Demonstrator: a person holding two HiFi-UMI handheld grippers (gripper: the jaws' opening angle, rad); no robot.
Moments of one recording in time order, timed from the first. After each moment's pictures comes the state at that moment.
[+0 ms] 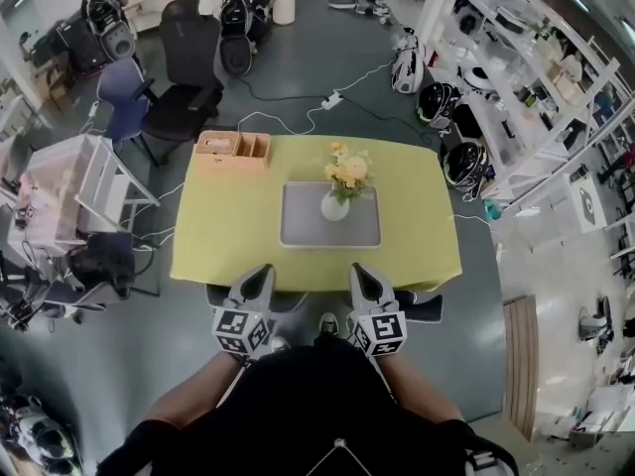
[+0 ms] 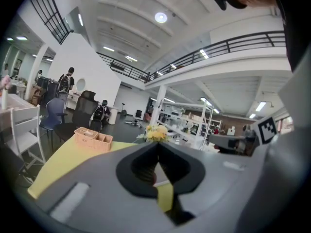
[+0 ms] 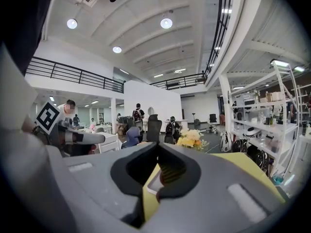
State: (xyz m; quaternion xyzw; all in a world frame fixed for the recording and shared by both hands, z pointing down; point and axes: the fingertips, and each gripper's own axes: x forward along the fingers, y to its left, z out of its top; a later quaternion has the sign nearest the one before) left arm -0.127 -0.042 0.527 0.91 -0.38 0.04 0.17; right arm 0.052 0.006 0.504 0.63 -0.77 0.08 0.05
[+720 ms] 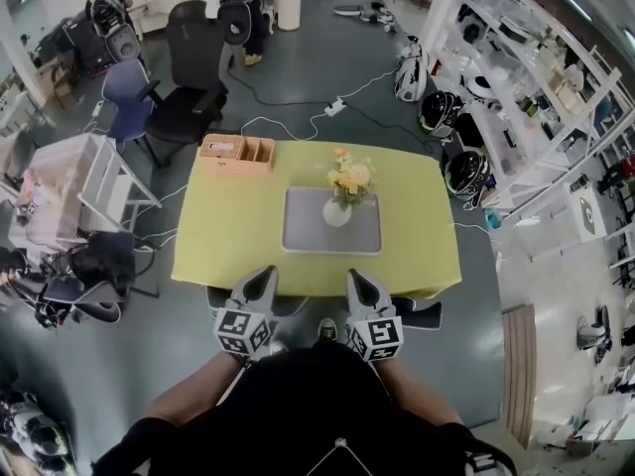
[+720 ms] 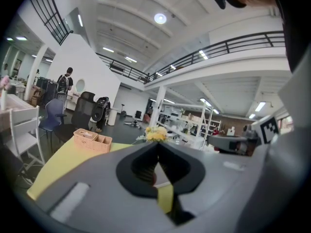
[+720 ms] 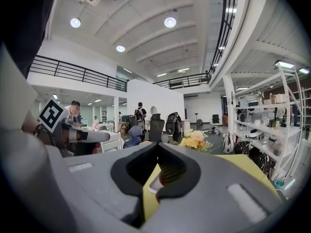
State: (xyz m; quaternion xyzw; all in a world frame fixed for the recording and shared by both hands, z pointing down) left arm -0.126 -0.044 0.523 0.91 -0.38 0.04 0.16; right arm 0.039 0.005 0.502 0.62 -0.78 0.07 0.06
